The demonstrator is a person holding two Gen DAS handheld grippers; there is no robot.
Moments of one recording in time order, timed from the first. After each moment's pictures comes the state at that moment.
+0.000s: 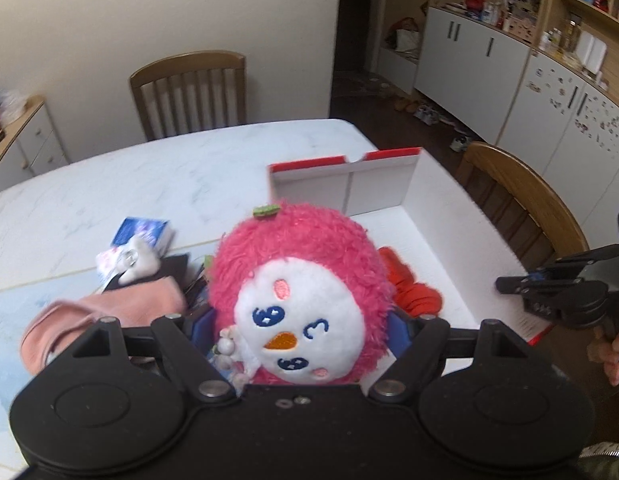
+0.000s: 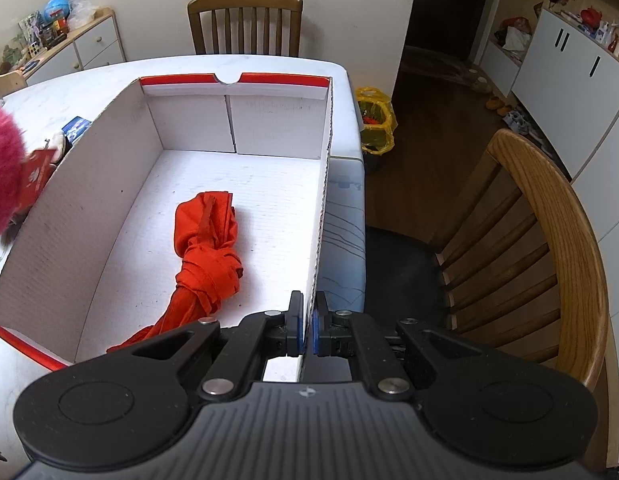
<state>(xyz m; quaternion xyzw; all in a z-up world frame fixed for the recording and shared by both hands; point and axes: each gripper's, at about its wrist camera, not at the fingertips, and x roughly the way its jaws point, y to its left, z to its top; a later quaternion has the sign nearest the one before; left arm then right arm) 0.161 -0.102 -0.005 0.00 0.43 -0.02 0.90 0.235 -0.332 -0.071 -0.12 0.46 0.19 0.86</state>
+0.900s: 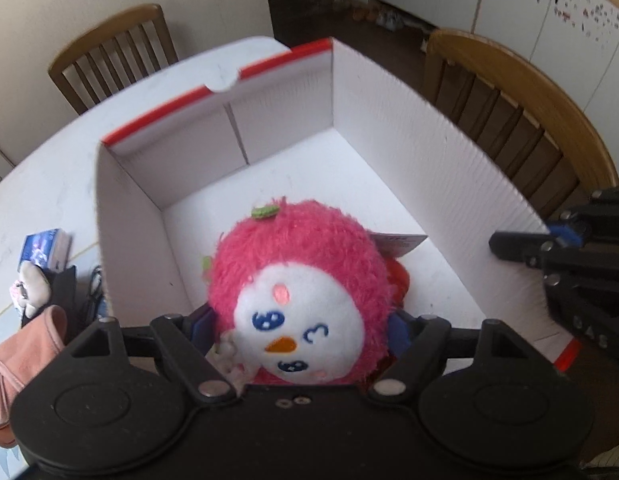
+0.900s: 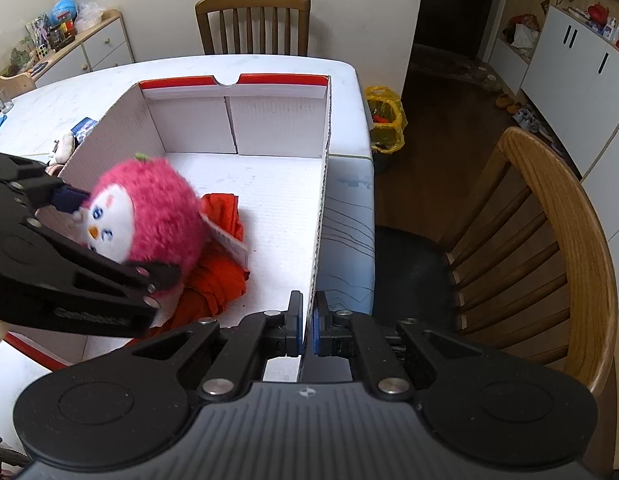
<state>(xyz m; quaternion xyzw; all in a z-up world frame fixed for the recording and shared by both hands) 0.239 -0.196 -0.092 0.09 0.53 -0.06 0.84 0.240 -0.336 -0.073 -0.11 0.46 0.20 0.86</state>
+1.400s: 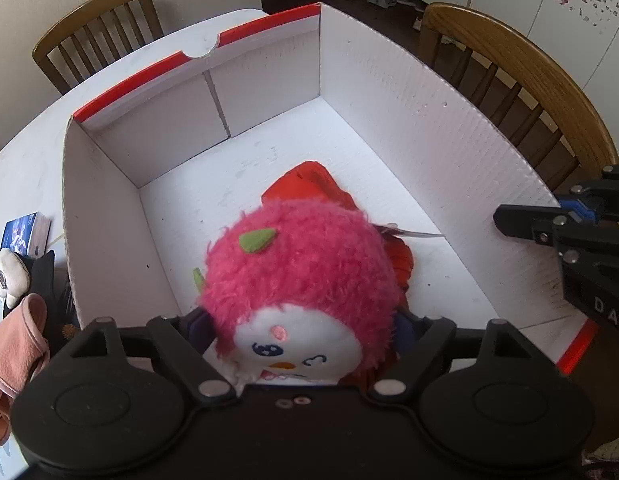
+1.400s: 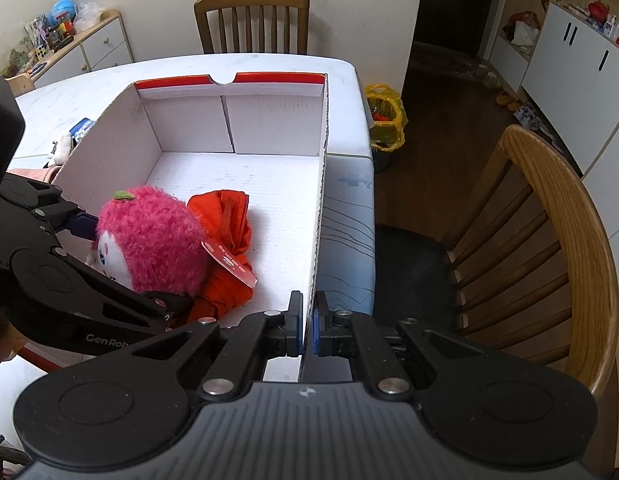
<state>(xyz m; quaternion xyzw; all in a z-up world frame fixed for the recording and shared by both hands) 0.244 -0.194 -0.110 0.09 0.56 -0.07 0.82 0.241 -0.338 -0.075 -0.11 0.46 0.20 0.86</state>
